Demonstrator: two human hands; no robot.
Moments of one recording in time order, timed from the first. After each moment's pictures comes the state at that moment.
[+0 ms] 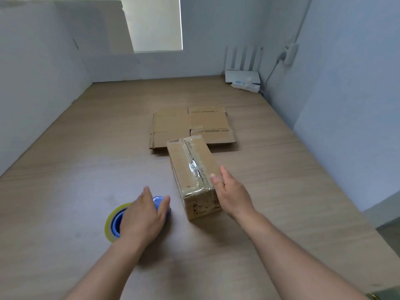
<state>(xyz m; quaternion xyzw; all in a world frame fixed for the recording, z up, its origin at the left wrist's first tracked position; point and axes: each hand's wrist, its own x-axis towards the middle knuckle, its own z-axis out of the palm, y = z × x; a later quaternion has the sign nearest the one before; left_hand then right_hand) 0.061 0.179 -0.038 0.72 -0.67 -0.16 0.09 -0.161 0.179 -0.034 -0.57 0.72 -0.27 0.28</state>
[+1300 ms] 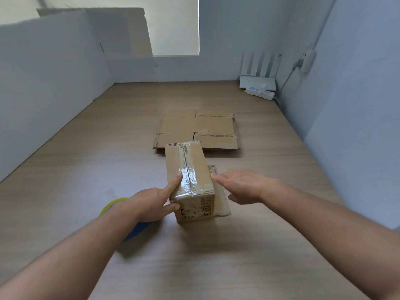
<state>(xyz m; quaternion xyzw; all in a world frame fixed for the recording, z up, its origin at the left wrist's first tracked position) 0.029 0.146 -0.021 0.53 -0.82 -0.21 -0.09 -0.245 0.128 -0.003 -0.90 0.43 0.10 0.05</state>
